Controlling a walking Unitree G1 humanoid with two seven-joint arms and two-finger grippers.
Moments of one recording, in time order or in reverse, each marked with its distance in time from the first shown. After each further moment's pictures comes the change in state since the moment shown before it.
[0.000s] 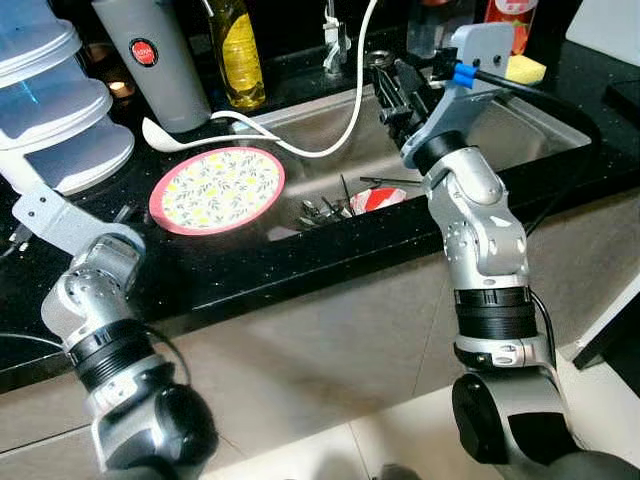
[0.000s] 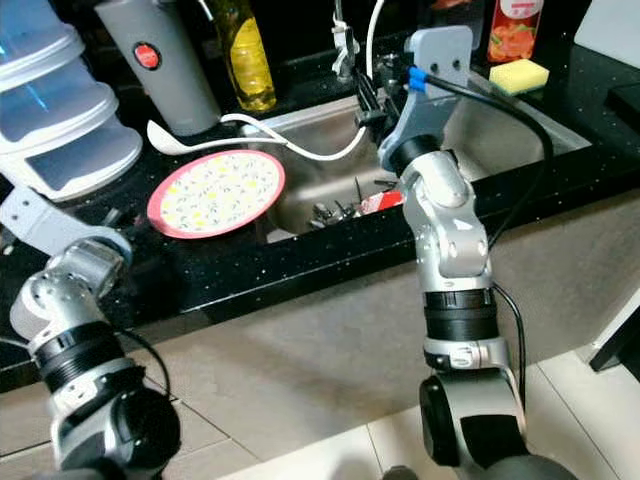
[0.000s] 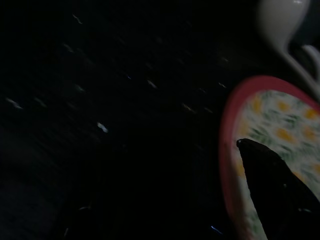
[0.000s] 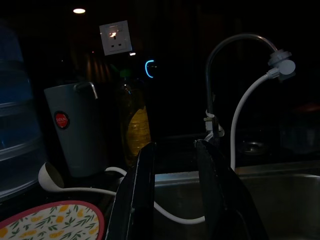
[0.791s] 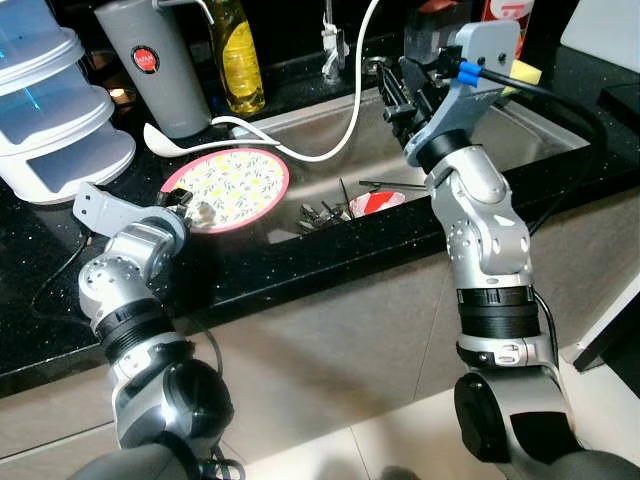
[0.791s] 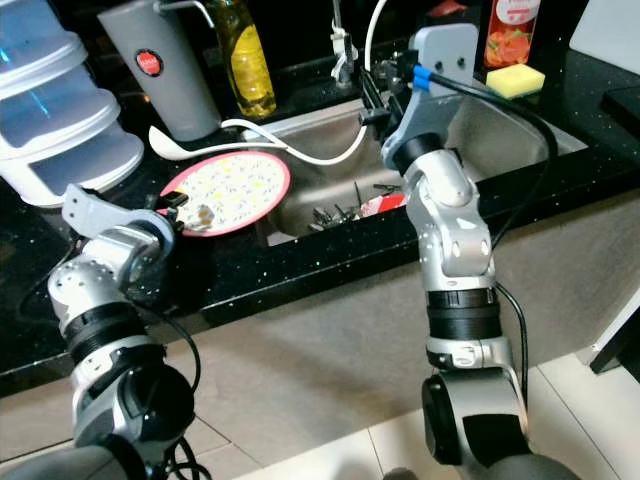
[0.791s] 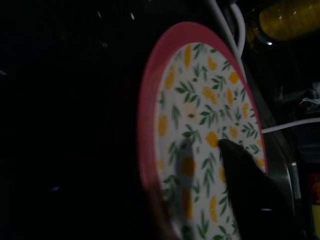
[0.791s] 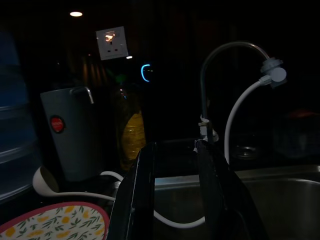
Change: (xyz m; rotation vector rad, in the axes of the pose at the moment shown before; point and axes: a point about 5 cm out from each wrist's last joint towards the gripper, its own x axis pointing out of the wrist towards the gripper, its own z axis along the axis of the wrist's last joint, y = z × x) left arm 0.023 -0.028 -0.027 -0.217 0.202 -0.202; right arm 0.000 -0.003 0.001 -0.013 -0.003 -0.006
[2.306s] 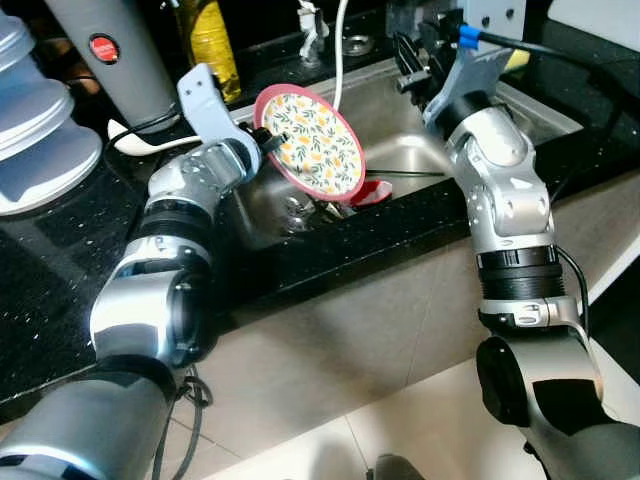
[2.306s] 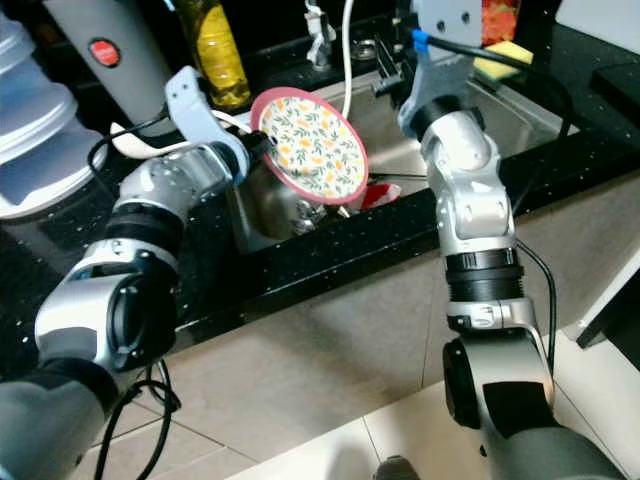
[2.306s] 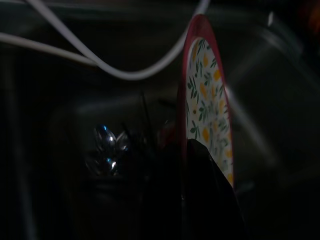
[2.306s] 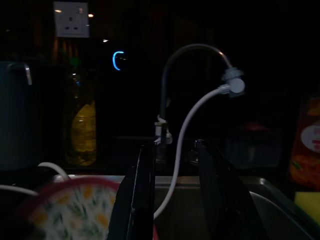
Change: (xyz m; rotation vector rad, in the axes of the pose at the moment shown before) left arm 0.031 -0.112 -0.066 0.760 0.142 -0.341; right arm 0.022 -0.018 0.024 -0.195 -0.032 0.006
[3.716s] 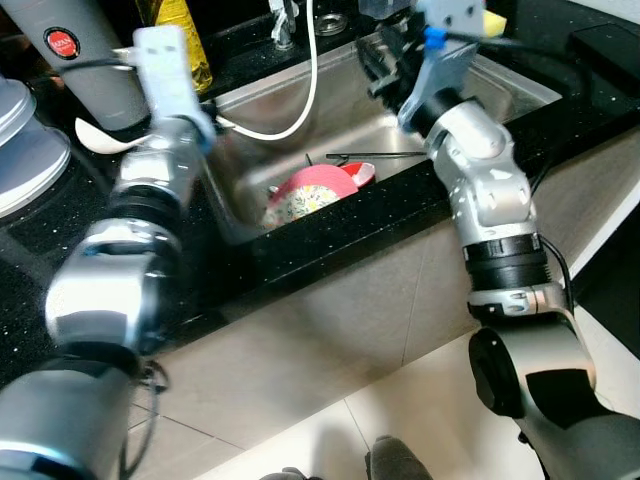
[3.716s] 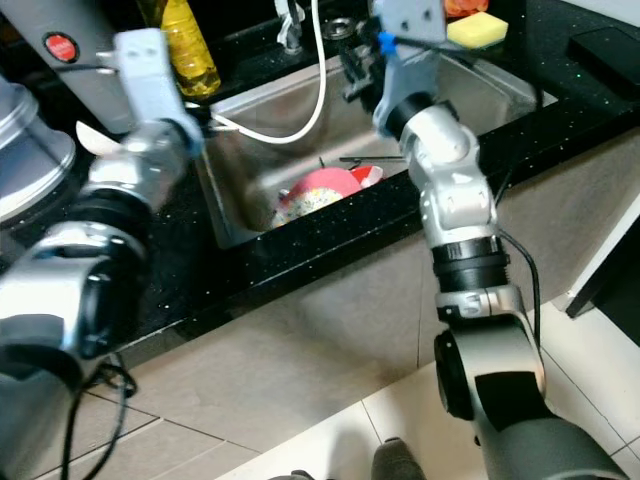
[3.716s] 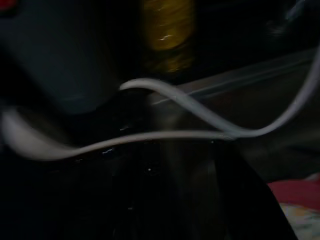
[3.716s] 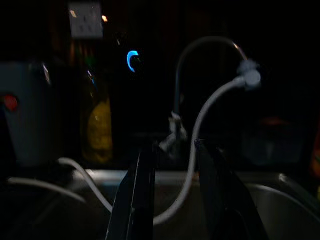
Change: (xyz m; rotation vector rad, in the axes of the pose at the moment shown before) left arm -0.035 0.079 0.069 0.359 -0.262 0.455; right arm 0.016 0.020 0.010 0.076 -0.039 0.131
